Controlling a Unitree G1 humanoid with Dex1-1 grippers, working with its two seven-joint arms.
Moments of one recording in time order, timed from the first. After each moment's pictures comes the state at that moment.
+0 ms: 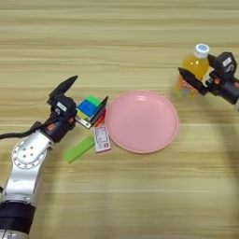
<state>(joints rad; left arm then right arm) -0.08 0.31 0.01 0.17 -0.14 -0.41 -0.53 -0.40 -0.38 -0.06 0.15 0.20 0.08 0.66</state>
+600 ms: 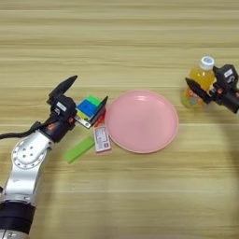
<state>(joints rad) -0.08 0.31 0.01 0.17 -0.14 -0.41 -0.53 -0.40 -0.38 -0.05 0.36 0.12 -0.08 0.61</state>
